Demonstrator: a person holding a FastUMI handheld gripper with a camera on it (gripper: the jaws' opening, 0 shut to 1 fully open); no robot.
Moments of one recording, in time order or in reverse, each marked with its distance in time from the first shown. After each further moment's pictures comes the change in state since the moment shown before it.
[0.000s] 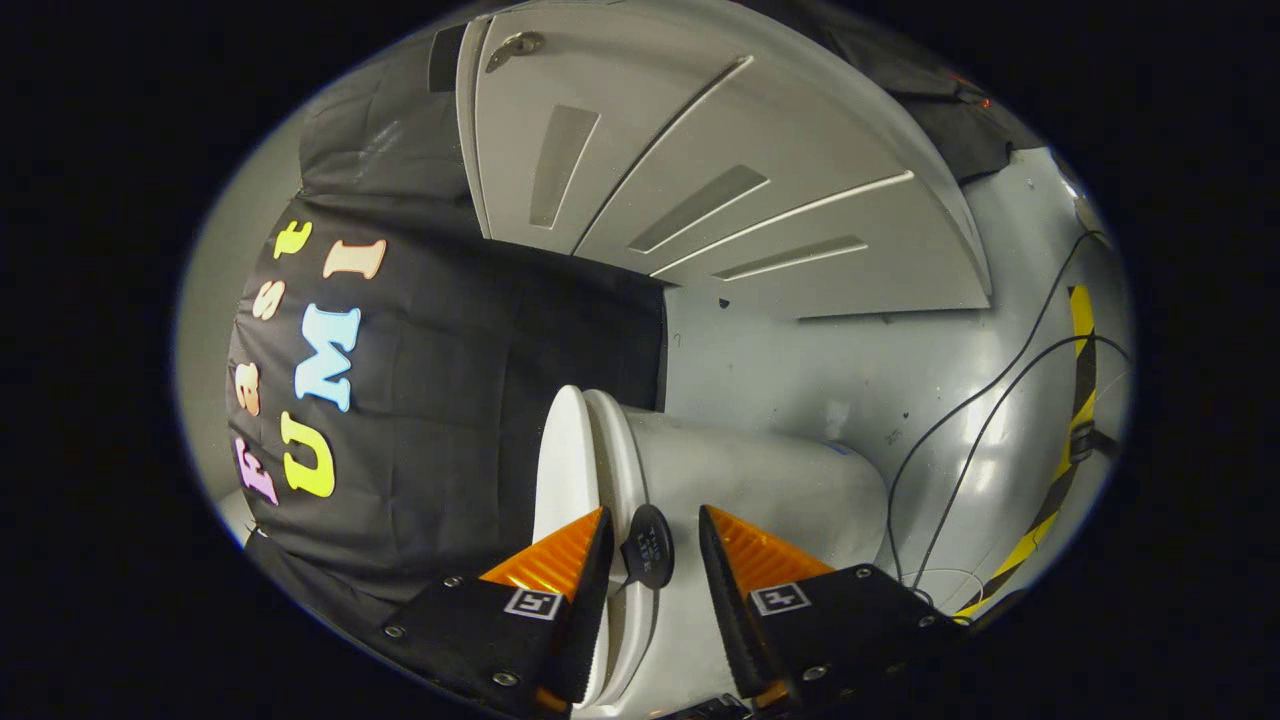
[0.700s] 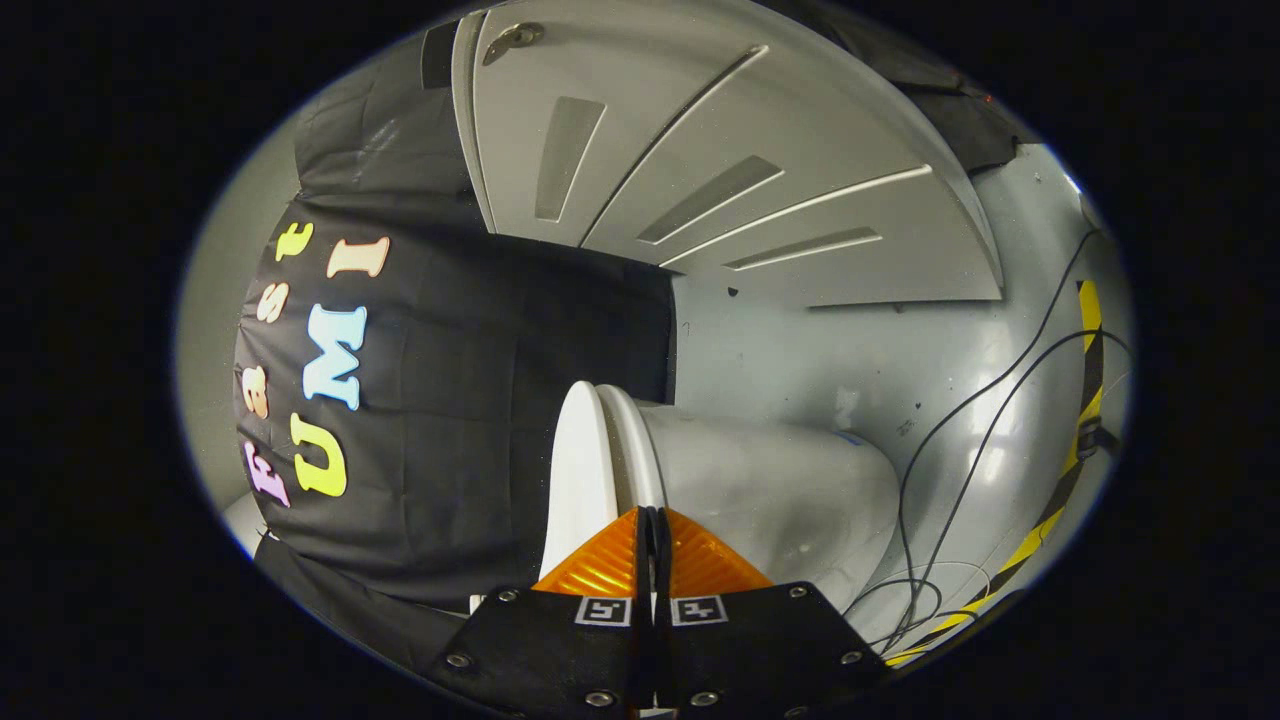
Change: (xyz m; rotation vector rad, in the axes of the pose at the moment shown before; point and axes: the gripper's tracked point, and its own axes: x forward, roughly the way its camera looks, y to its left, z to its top) arm 0.006 0.008 0.007 0.003 -0.008 0.013
